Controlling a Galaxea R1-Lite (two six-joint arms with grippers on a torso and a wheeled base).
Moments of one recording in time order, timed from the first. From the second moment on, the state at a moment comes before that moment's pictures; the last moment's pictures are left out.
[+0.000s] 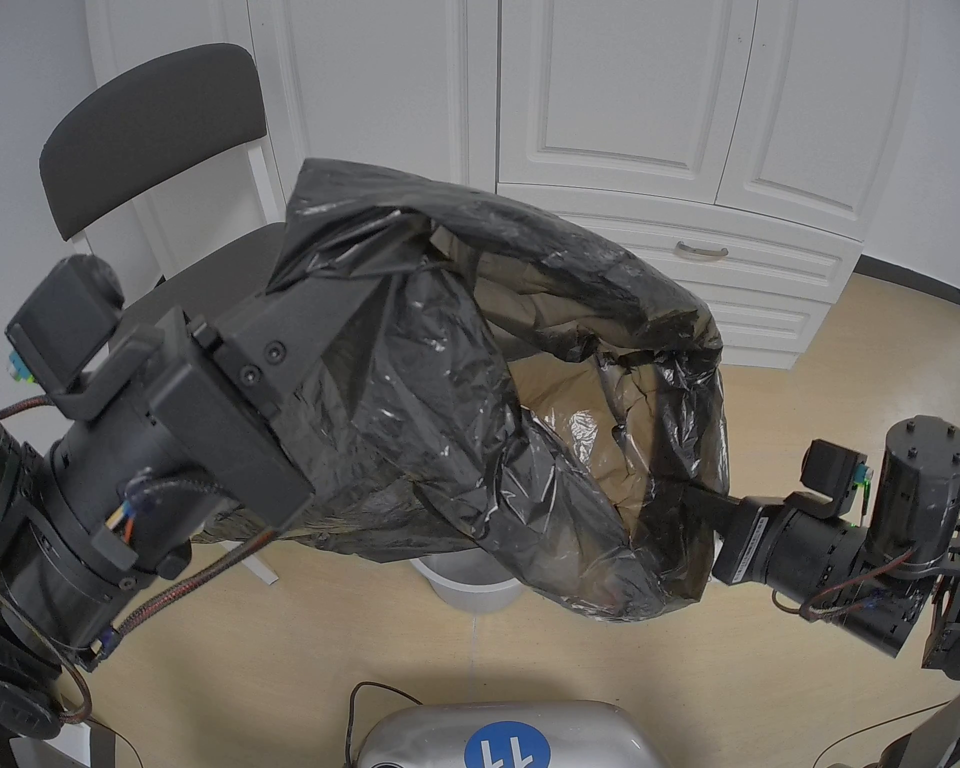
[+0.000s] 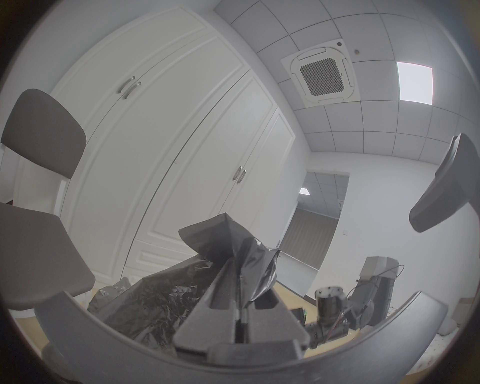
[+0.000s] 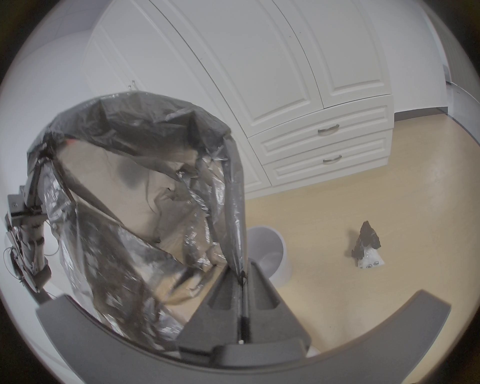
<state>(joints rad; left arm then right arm) -0.89 1.38 -0.55 -1.27 -0.01 -0.19 0.80 1.42 -0.49 -0.69 -0.35 0.52</state>
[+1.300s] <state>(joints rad) -0.50 1.68 -0.65 -0.81 -0.02 -0.19 0.67 1.51 -0.42 -0.69 -0.53 0.28</state>
